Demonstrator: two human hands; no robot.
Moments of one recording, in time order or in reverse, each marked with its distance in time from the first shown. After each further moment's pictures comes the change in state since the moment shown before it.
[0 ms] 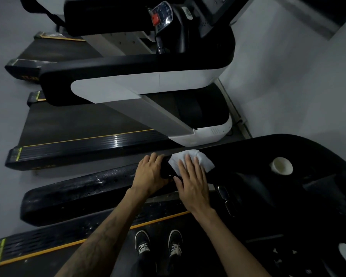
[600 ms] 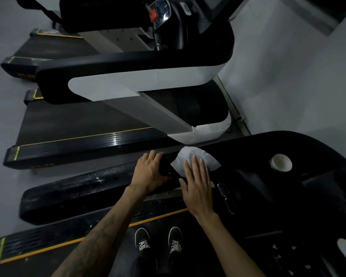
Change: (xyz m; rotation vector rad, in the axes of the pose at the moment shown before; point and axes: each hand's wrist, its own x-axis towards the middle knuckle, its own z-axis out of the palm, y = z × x) left_hand 0.001 -0.002 0.001 -0.005 -0.002 -0.007; right_hand -0.019 0.005 0.000 -0.002 0.053 0.069
